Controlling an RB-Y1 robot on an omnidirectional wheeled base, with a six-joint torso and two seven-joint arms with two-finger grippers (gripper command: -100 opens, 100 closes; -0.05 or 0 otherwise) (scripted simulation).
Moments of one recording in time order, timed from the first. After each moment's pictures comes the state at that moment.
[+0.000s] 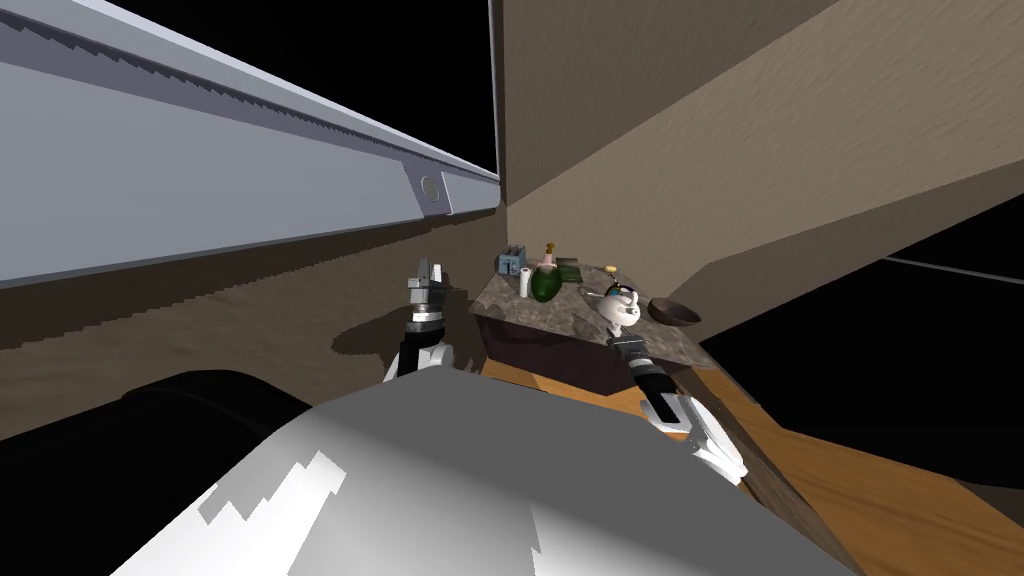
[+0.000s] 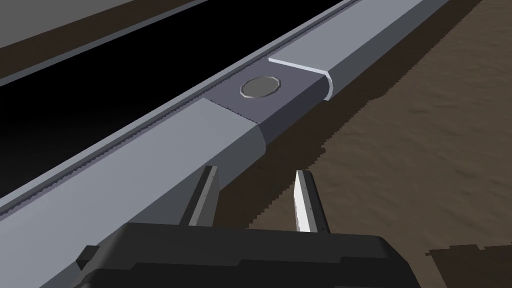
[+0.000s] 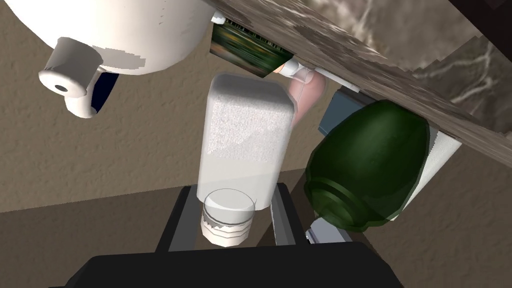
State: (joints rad) left arm 0.48 -0.04 0.06 -2.28 0.00 -0.52 0.01; right arm 0.17 -0.35 -0.29 -1.38 0.83 -0.55 0.86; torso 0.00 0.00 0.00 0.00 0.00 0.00
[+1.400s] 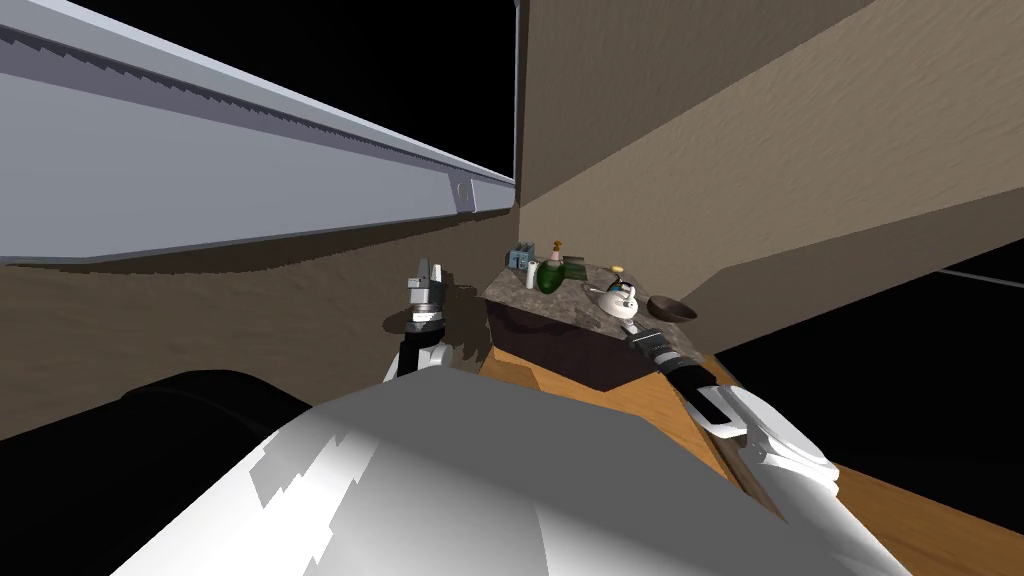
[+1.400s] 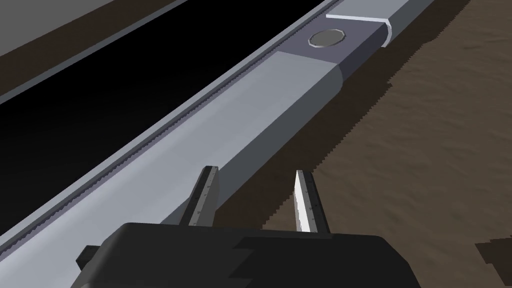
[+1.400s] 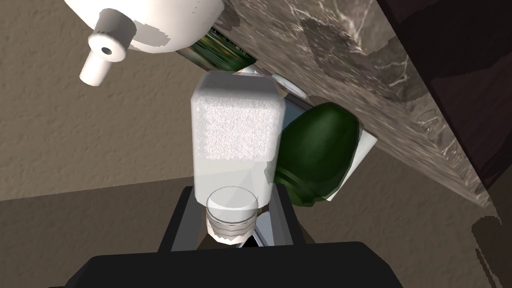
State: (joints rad) left arm 0.48 -0.04 0.06 -2.28 0.00 -0.52 0.01; right arm 0.17 -0.71 -0.16 -1.38 0.83 -0.49 0.68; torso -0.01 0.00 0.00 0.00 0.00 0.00
